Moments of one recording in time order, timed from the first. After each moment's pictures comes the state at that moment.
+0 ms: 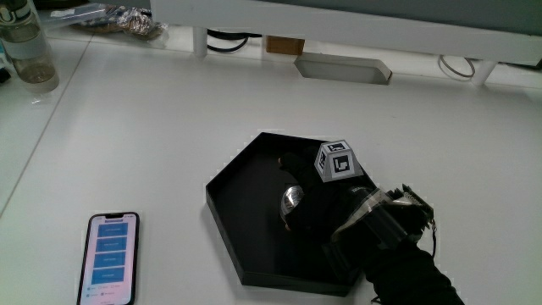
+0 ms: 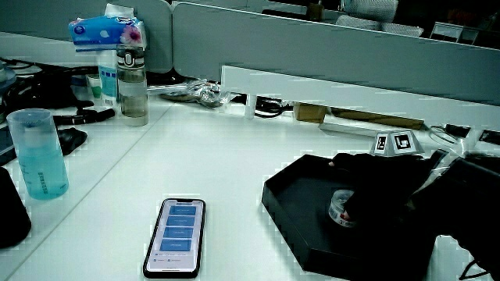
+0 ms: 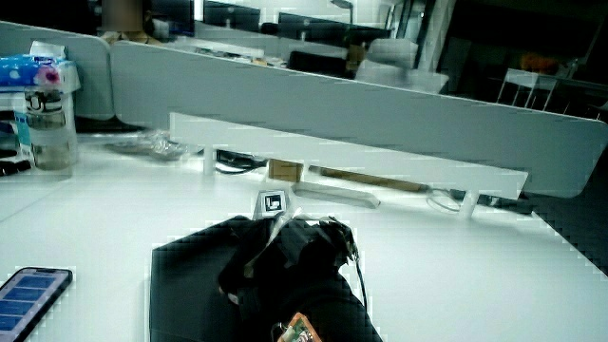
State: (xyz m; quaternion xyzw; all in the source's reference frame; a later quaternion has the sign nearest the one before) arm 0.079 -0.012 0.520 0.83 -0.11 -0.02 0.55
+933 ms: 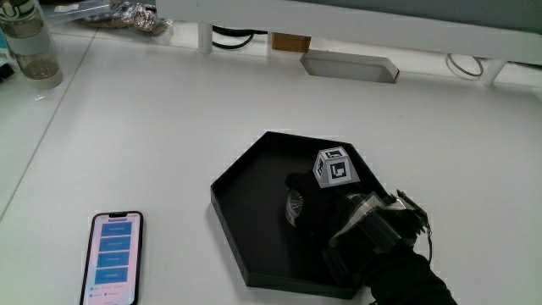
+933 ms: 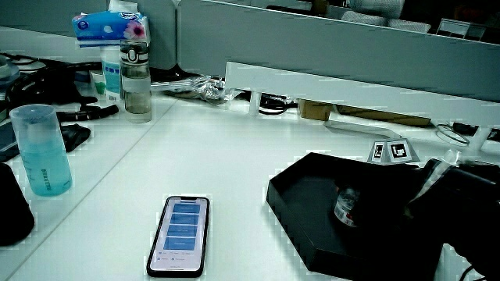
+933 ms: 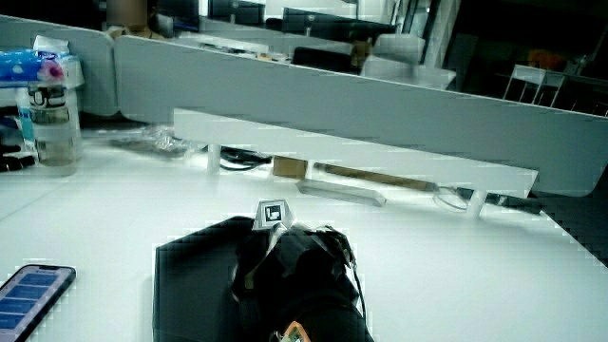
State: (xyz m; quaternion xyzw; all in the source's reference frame) arm 0.079 -0.003 0.539 0.83 -0.09 -0.04 0.55
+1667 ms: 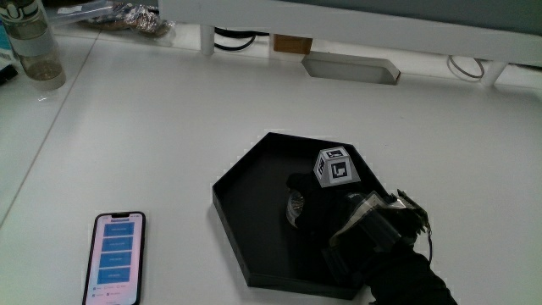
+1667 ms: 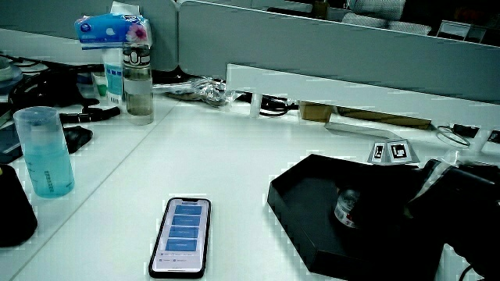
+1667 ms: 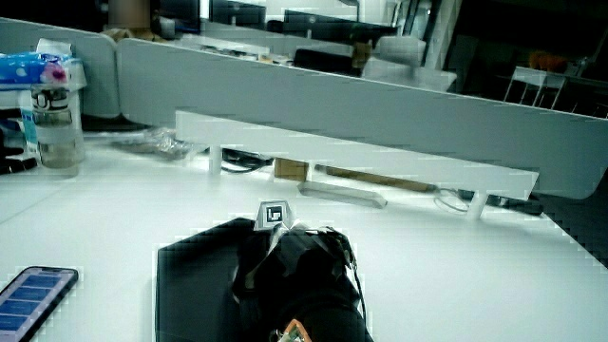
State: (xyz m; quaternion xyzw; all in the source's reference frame) arm 0.080 -0.003 0.541 0.82 -0.09 -0.03 0.56
